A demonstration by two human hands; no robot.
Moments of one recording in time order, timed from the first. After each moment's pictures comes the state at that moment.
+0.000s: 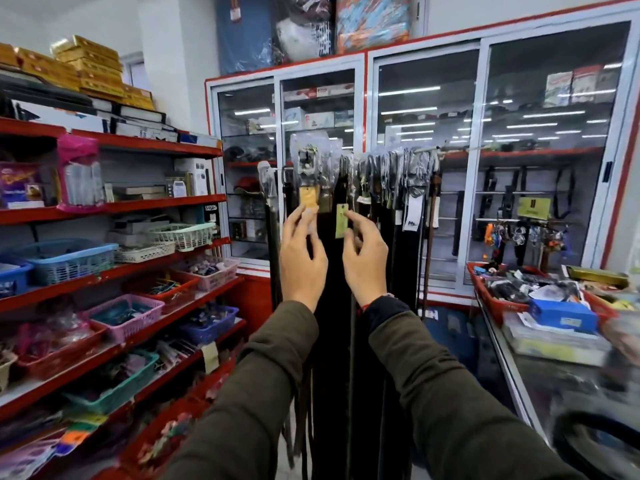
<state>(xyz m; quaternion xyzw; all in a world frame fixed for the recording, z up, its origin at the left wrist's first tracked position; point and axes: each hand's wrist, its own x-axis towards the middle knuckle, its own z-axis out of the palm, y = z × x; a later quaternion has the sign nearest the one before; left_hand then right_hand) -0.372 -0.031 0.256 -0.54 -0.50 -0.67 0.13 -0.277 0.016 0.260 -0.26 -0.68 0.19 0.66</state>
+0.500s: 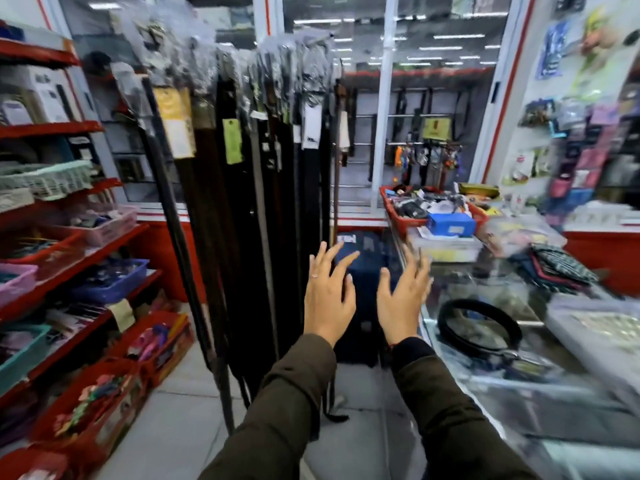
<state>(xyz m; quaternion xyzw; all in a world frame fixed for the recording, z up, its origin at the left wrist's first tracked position) -0.200 0.007 0.071 -0.71 -0.50 -0.50 0.03 -0.072 0.023 0.069 -0.61 -0.55 0.05 0.57</state>
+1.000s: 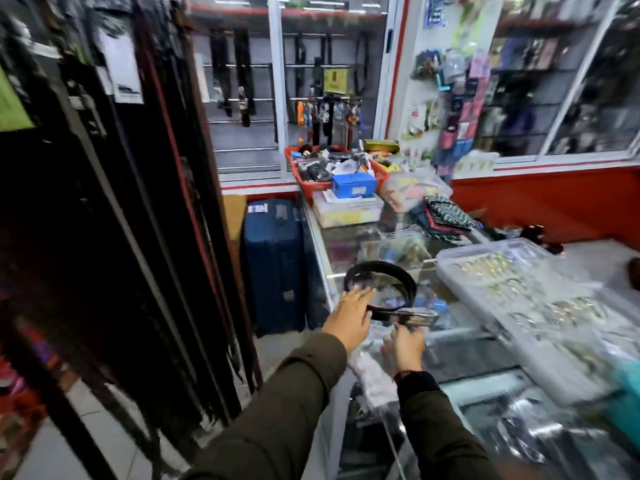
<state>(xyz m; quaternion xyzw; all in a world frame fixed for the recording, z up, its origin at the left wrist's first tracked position) 0.005 0.051 -0.019 -0.87 -0.42 -0.15 -0.23 0.126 0.005 -0.063 -0.69 -0.14 0.40 0.58</state>
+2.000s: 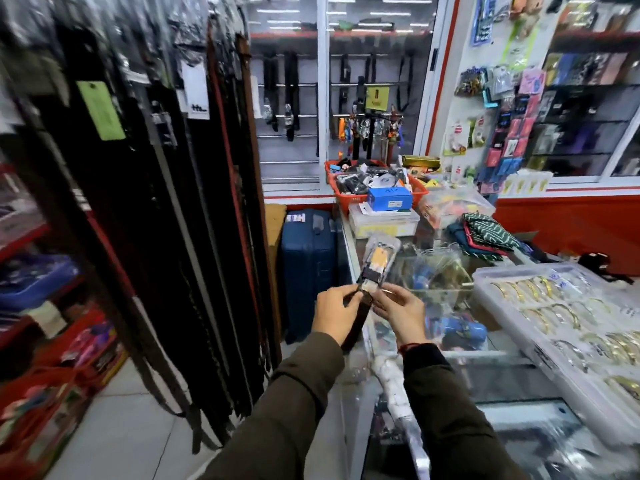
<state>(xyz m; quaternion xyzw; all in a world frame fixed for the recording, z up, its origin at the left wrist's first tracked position) -0.050 0.034 0.015 -0.66 -0.56 -0.41 -0.29 0.080 0.020 0.015 -0.54 -0.31 0.46 0.63</state>
